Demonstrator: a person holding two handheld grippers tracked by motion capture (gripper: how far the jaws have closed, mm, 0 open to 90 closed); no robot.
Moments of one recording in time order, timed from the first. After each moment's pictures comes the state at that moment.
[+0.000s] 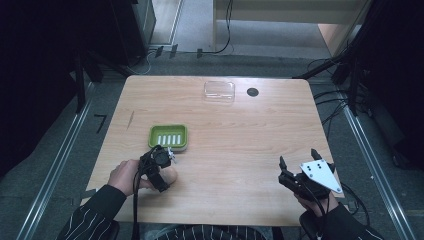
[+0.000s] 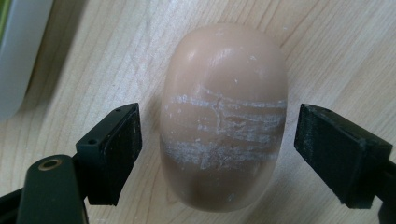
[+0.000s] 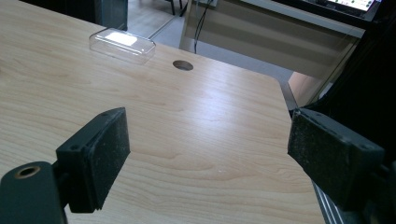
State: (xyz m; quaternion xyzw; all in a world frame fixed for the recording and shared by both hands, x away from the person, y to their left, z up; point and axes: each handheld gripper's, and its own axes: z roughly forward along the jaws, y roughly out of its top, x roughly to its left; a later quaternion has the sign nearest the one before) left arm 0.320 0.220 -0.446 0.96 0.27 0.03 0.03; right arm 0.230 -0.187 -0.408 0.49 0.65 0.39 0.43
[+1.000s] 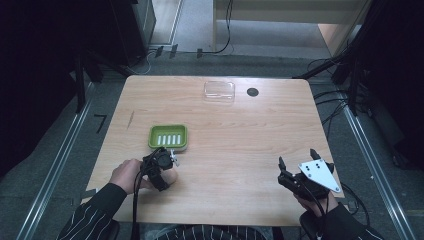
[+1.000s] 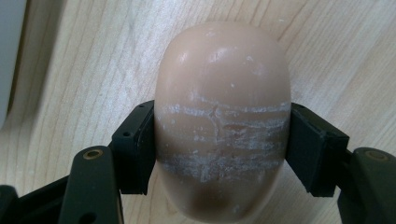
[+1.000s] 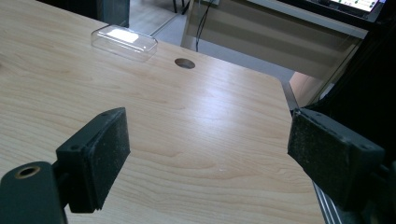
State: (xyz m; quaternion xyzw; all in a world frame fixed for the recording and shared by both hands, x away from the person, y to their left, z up) left arm 0.321 0.217 -0.452 0.97 0.23 0.02 0.02; right arm 0.230 -0.186 -0.409 0.49 0.66 0.38 0.43
